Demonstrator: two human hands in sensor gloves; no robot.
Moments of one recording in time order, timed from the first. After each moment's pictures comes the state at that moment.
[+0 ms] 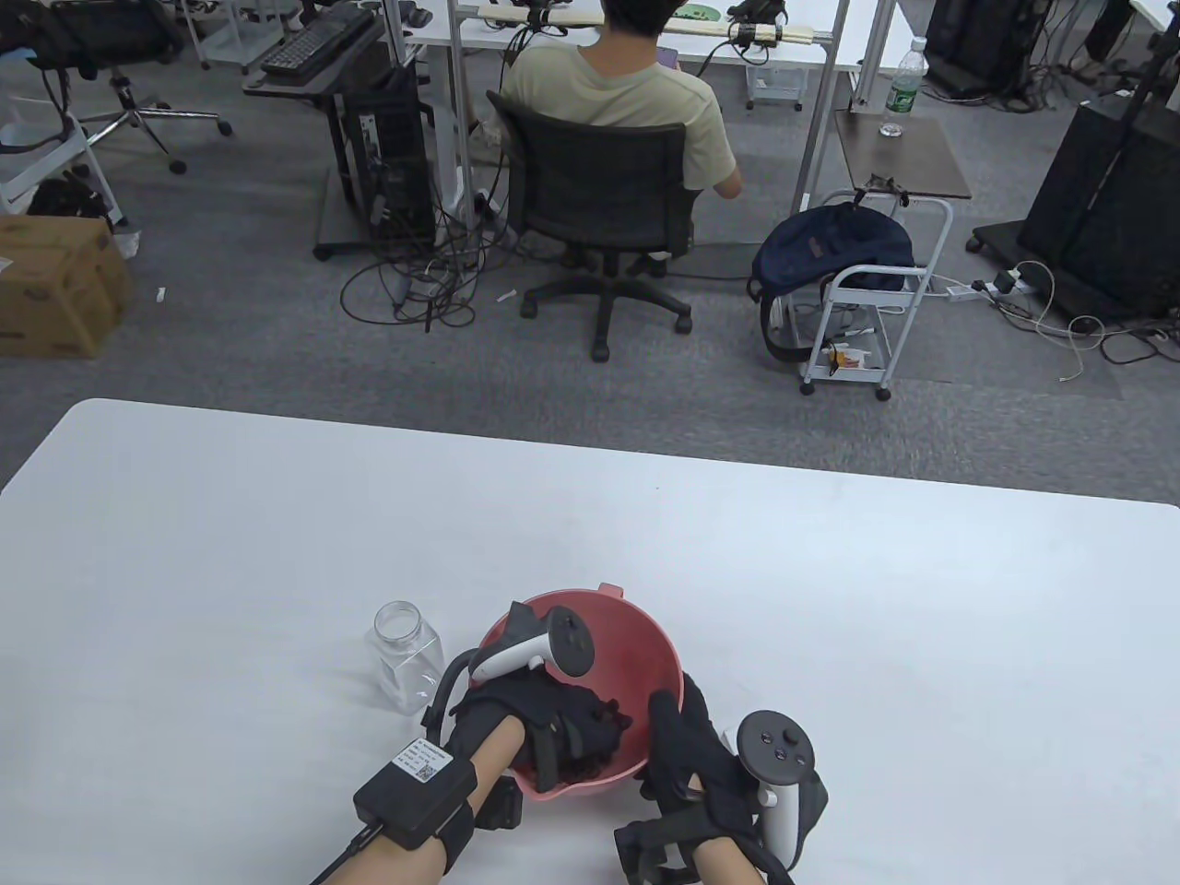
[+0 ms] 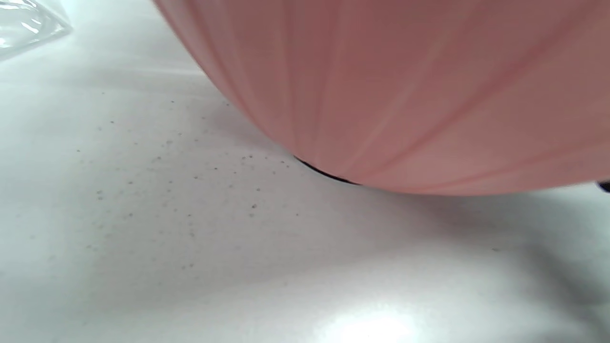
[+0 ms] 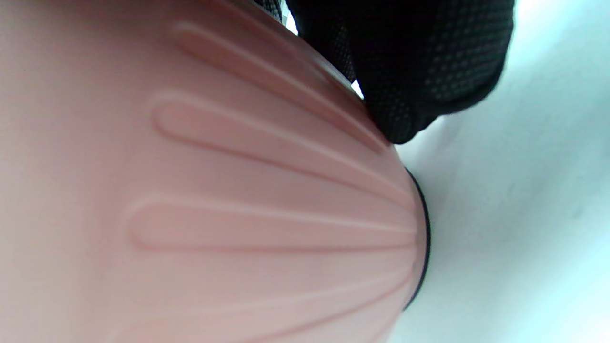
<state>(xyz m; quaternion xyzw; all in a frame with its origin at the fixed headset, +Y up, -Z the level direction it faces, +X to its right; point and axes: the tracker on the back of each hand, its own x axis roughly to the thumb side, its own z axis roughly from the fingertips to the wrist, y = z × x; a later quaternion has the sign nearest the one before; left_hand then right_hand) -0.084 -0.735 -0.400 -0.39 -0.11 0.06 0.91 0.120 -0.778 -0.314 -0.16 0.09 0.78 0.60</state>
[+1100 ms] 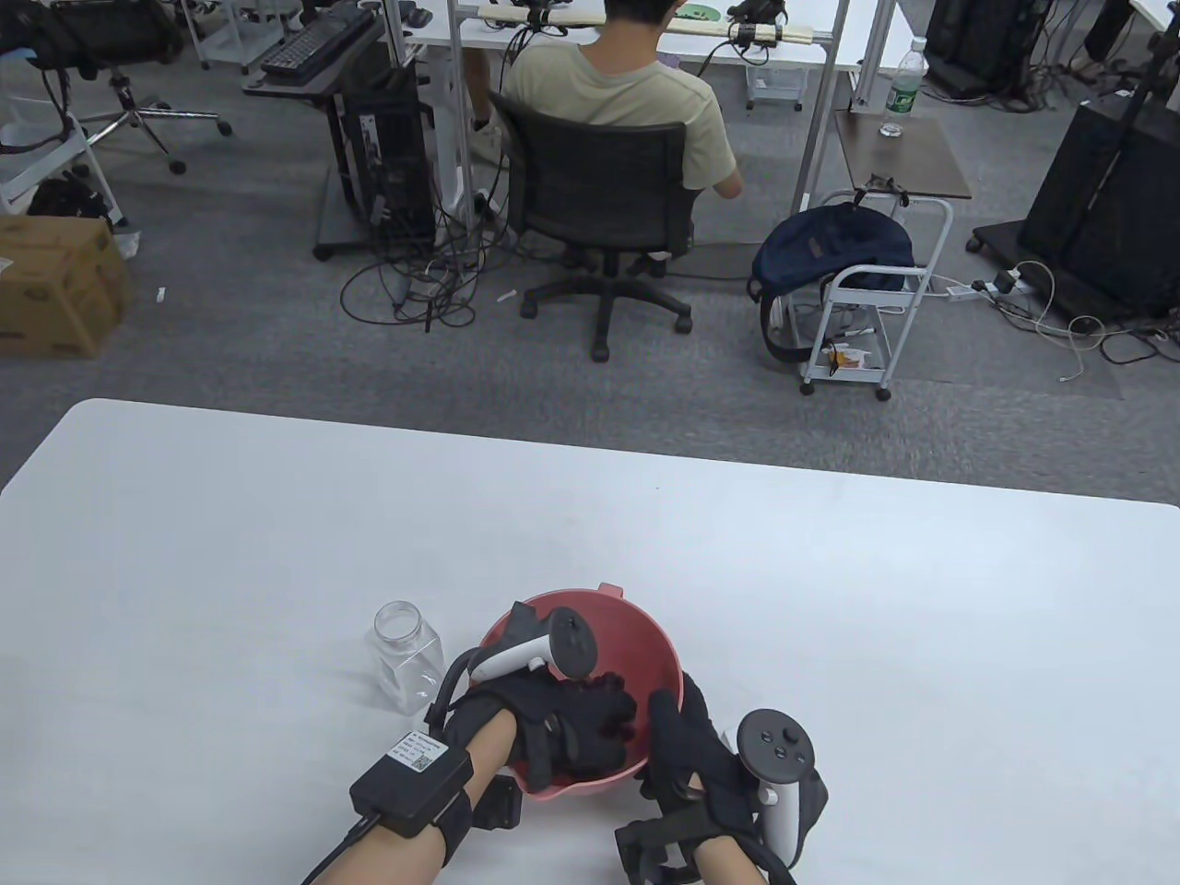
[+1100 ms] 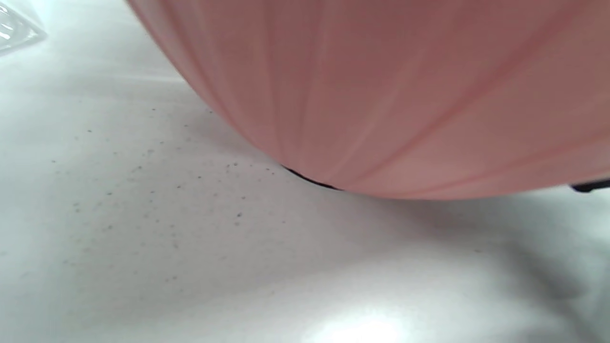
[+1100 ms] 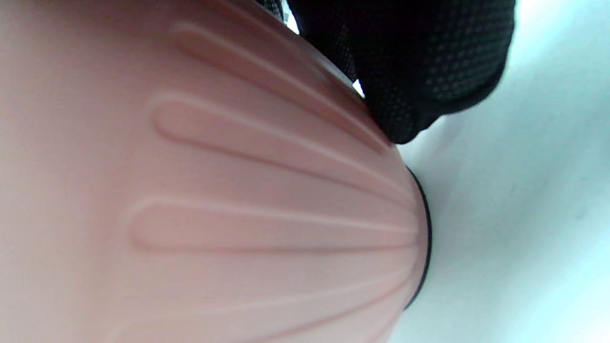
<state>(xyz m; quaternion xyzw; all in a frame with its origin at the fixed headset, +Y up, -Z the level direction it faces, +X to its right) -0.083 -0.736 -0.400 -0.37 -0.15 0.07 0.91 0.119 -0.778 -0.315 -0.15 0.09 0.78 0.60</state>
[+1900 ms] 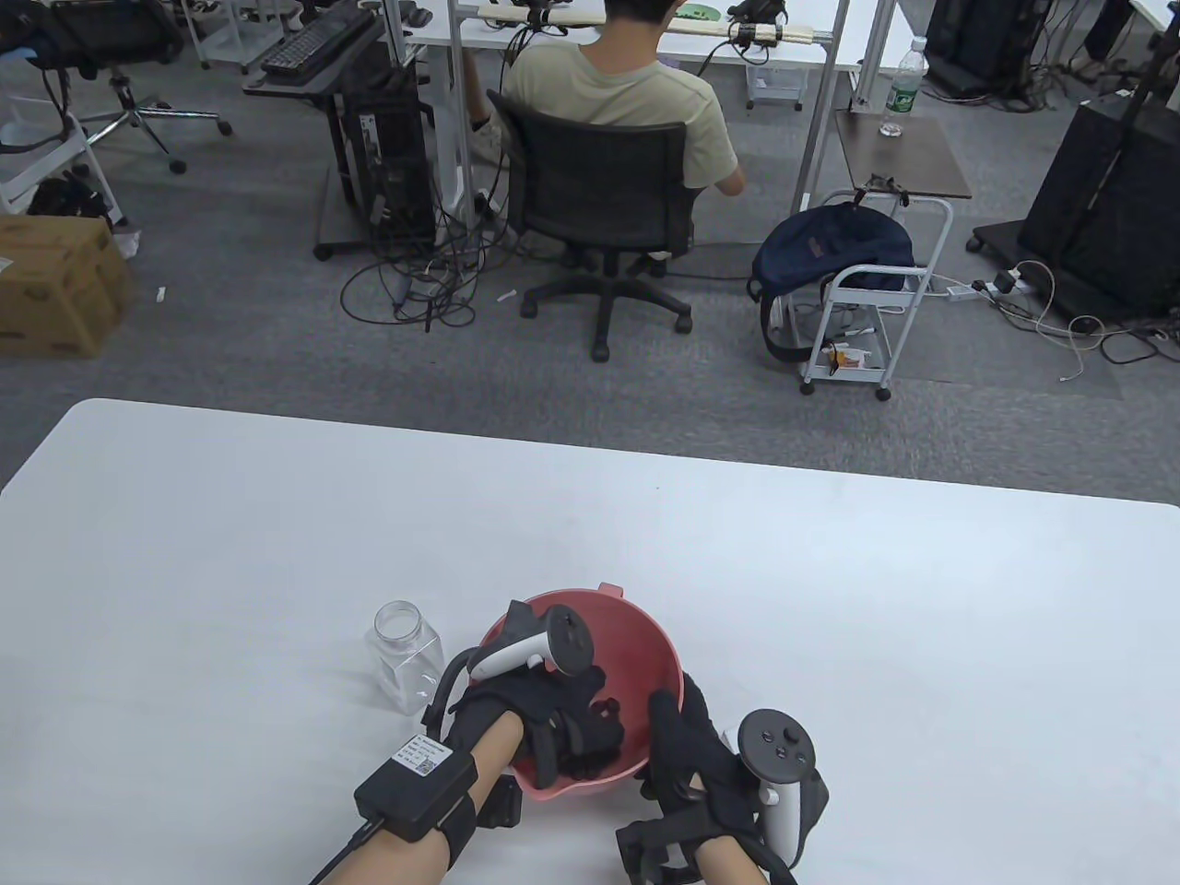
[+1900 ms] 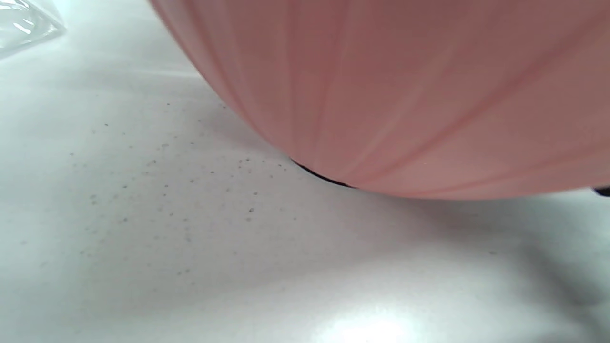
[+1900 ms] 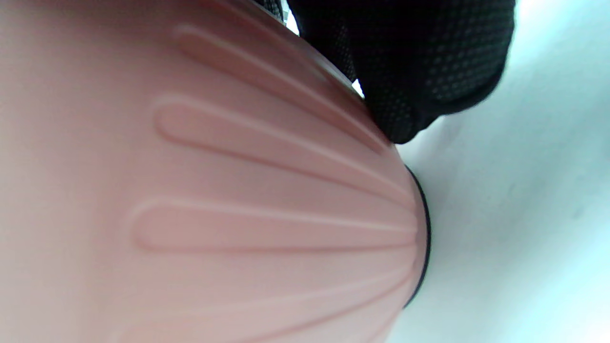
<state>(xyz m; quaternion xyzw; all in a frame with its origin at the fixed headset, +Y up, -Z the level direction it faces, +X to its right) -0.085 -0.739 -0.402 -0.38 -0.12 0.07 0.91 0.120 -0.778 -0.314 -0.15 0.09 0.78 0.60</state>
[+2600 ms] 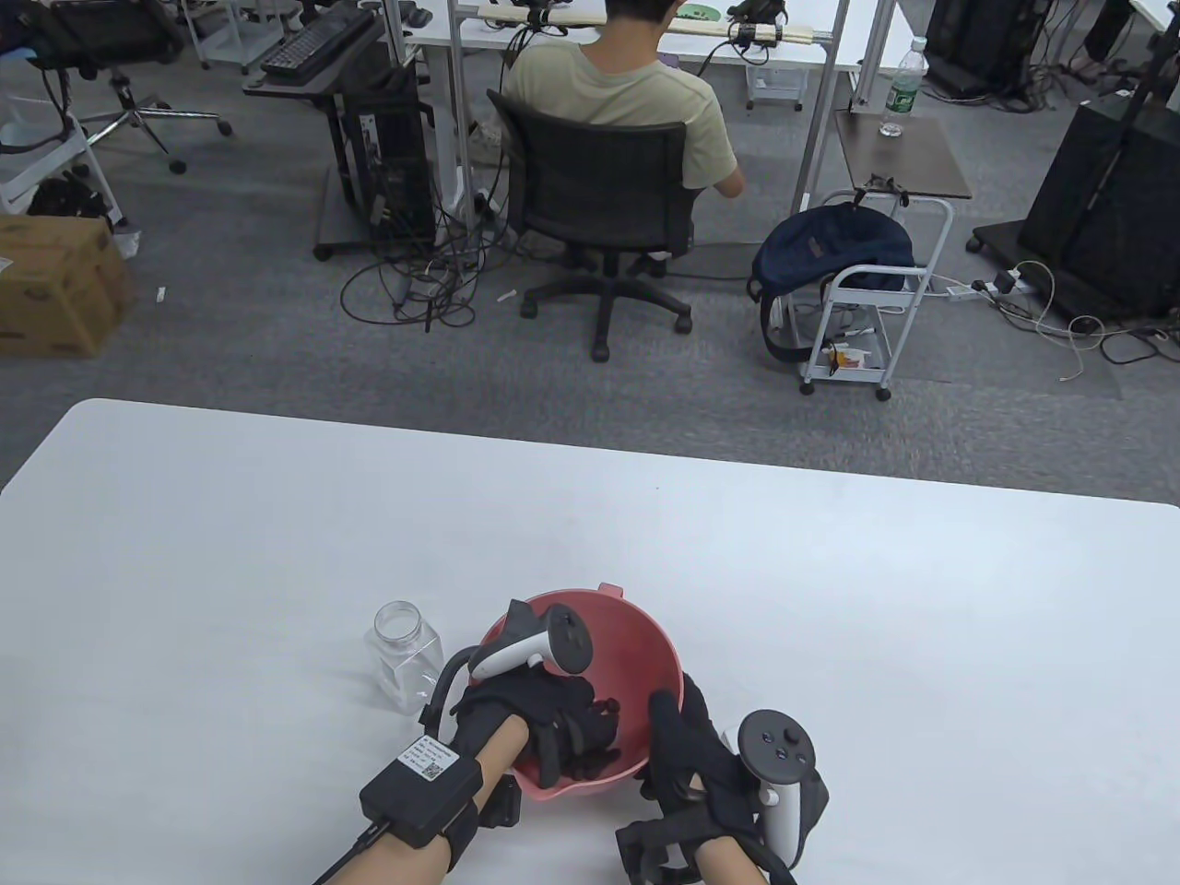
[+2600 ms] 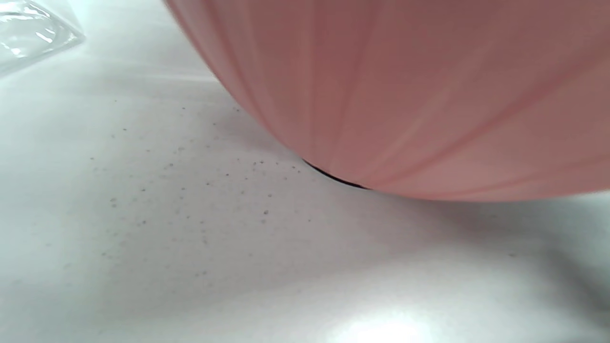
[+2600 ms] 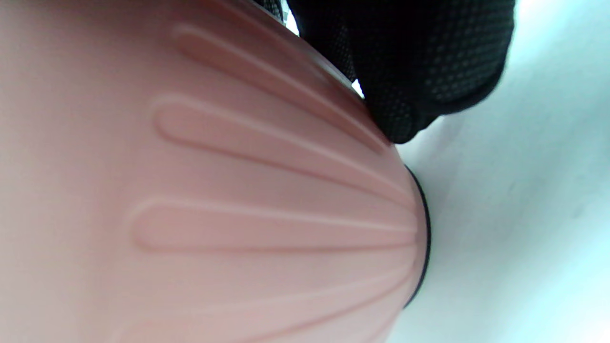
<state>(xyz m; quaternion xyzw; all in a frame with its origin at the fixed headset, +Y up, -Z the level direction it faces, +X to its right) -0.086 -0.737 -0.403 -0.38 -0.11 0.05 0.92 0.120 -0.778 -0.315 -0.15 0.09 0.78 0.60</state>
